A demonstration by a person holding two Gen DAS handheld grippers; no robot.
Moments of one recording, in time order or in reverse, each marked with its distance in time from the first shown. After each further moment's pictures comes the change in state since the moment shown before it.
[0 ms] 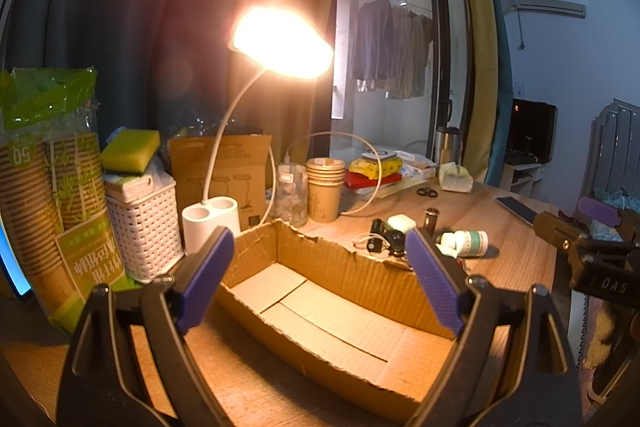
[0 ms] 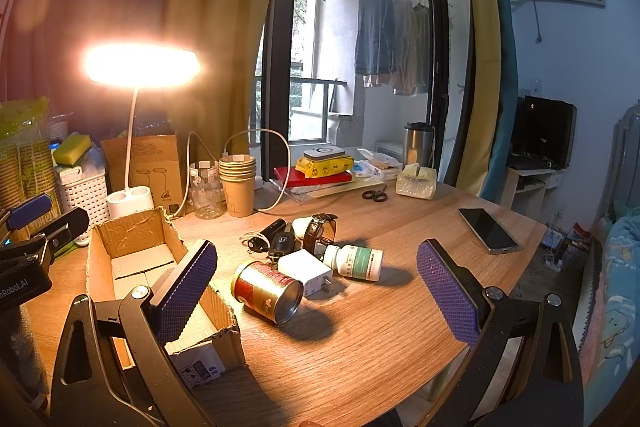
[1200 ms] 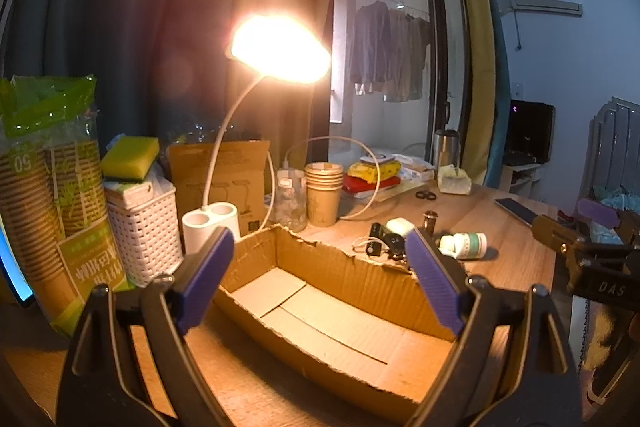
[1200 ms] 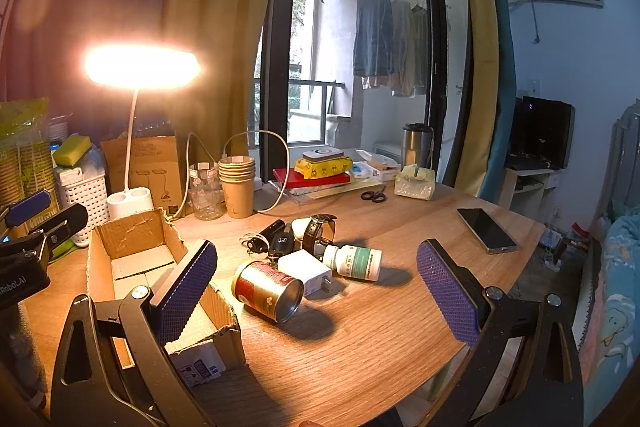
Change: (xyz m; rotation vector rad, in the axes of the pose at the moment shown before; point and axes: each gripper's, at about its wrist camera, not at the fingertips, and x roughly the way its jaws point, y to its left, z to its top) left arm -0.001 -0.001 0.003 0.005 -0.007 0.002; right arm 0.004 0.000 -0.003 0.000 -0.006 -0.008
